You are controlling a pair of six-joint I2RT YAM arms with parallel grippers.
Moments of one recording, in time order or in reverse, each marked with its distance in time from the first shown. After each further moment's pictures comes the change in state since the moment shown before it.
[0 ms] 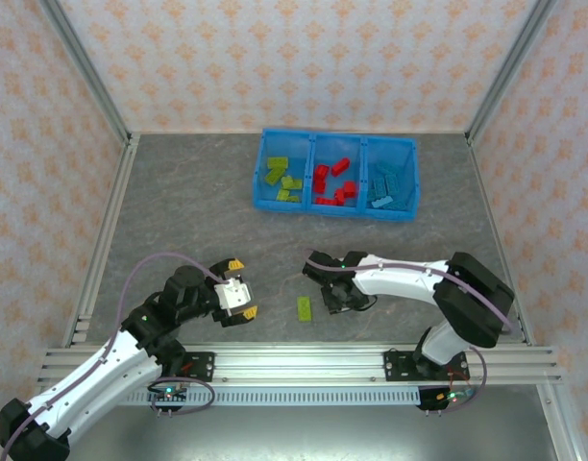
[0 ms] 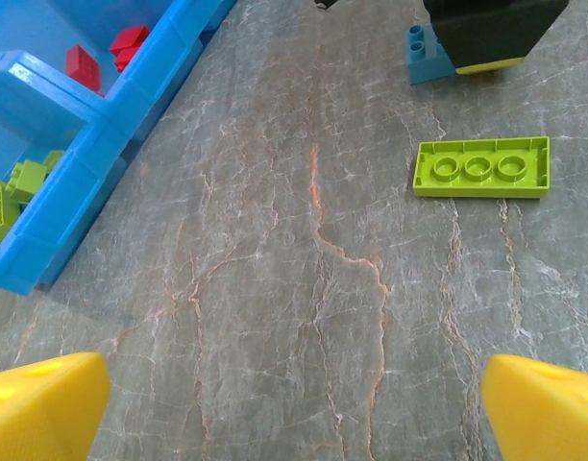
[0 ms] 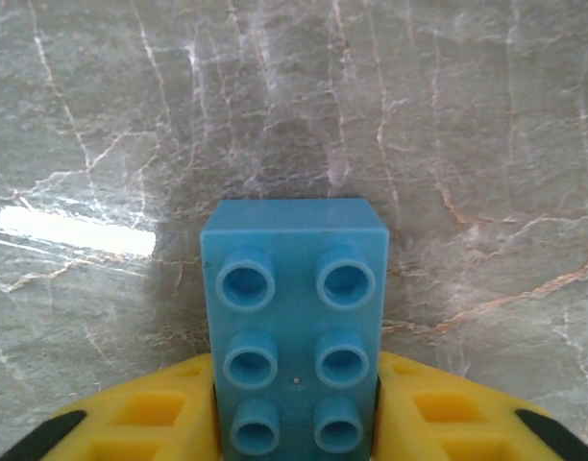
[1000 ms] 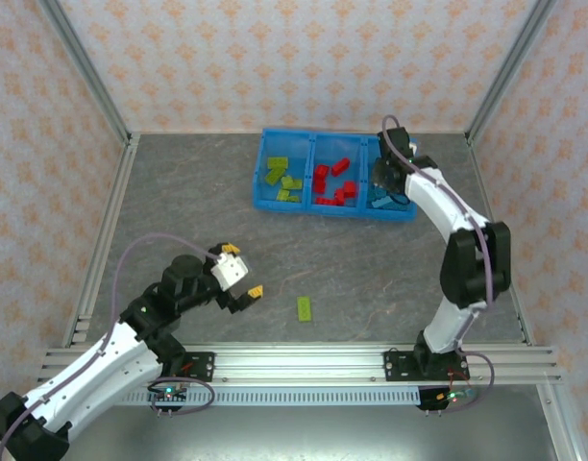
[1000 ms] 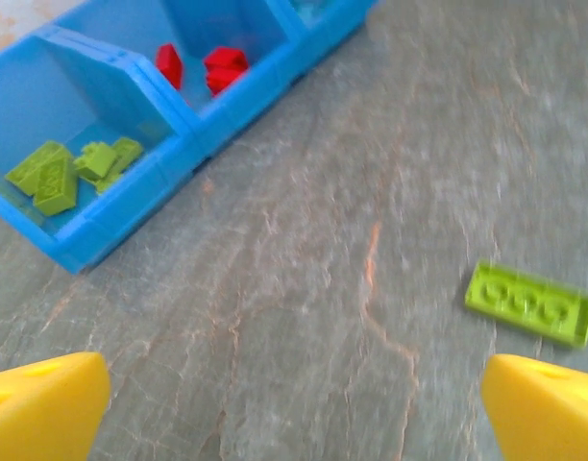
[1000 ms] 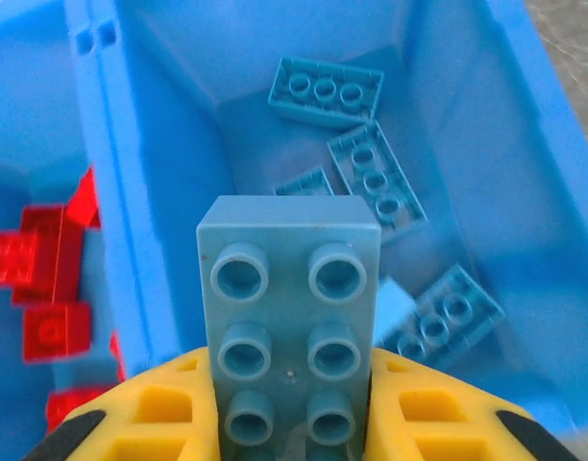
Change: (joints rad) left arm 0.000 0.122 0.164 0.050 -0.094 -0.343; right arm -0.752 0.244 0.650 0.175 0.054 -0.161
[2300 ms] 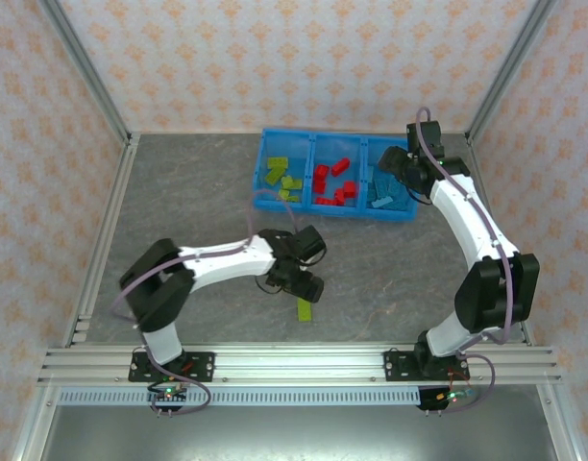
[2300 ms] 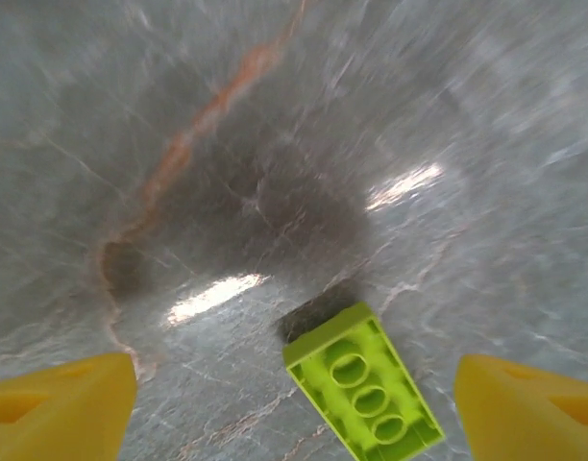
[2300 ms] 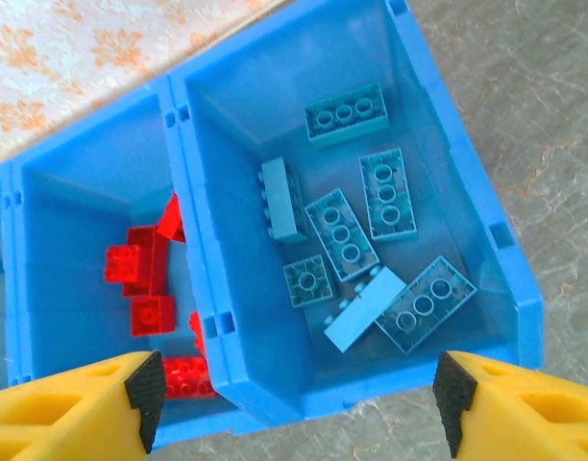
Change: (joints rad) left arm -0.301 1.192 0.758 -0.500 -0.034 -0.835; right arm -0.069 -0.233 -0.051 -0.071 -0.114 0.032
